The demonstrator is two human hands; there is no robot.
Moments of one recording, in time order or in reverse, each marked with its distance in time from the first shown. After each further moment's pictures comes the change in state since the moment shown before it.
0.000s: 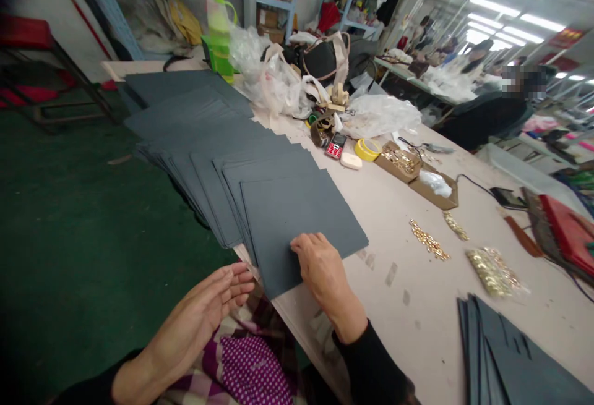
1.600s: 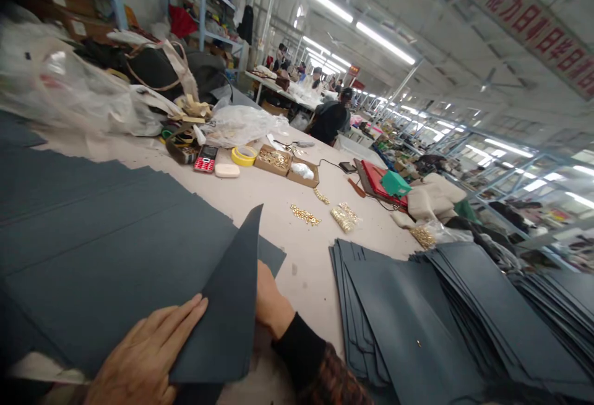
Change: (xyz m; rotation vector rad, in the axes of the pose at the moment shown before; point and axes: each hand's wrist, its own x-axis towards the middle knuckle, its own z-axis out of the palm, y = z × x) left_hand 0.068 -0.050 0.061 1.597 -0.505 1.540; right_hand -0.067 0.074 -0.019 0.085 0.187 0.280
